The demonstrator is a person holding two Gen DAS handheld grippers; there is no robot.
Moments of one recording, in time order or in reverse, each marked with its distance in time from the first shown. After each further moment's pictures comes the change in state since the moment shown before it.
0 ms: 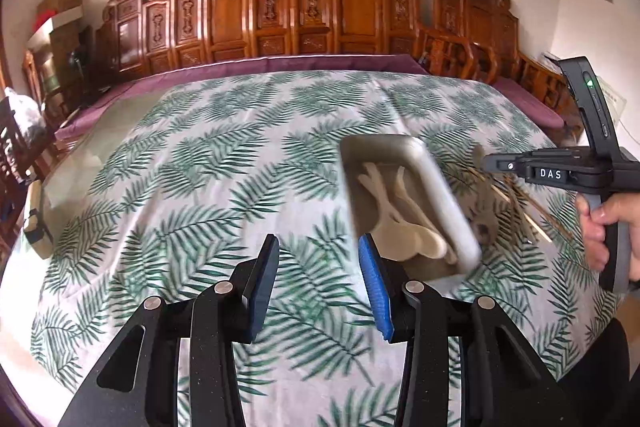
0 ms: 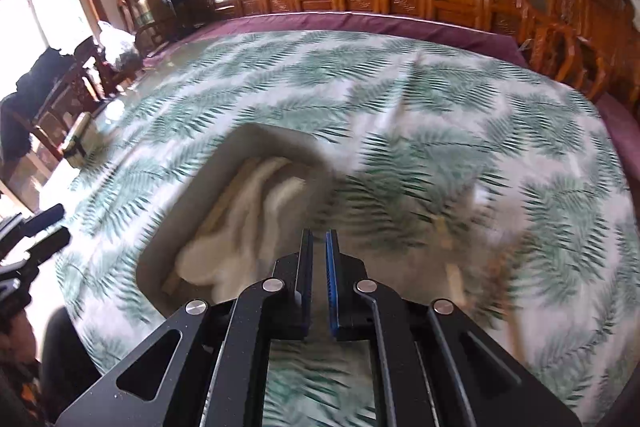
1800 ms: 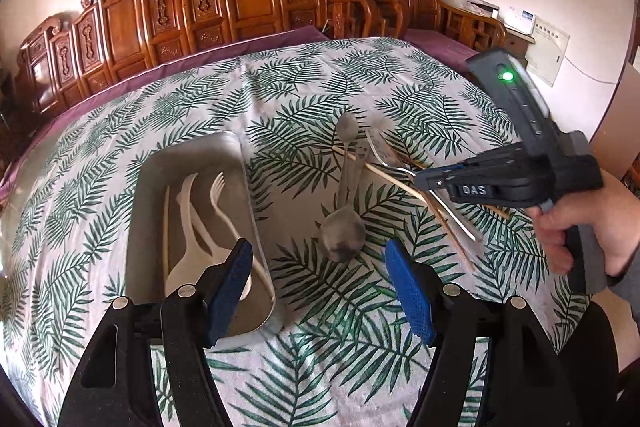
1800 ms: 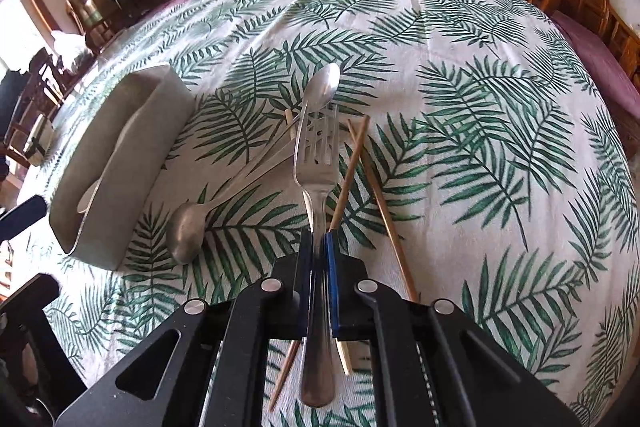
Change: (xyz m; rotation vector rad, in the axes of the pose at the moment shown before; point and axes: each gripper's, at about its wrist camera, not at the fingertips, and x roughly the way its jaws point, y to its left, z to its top) left arm 0.058 -0.164 0.015 0.206 0.076 -0.175; right arm 0.017 -0.114 -0.066 0.155 0.137 -0.040
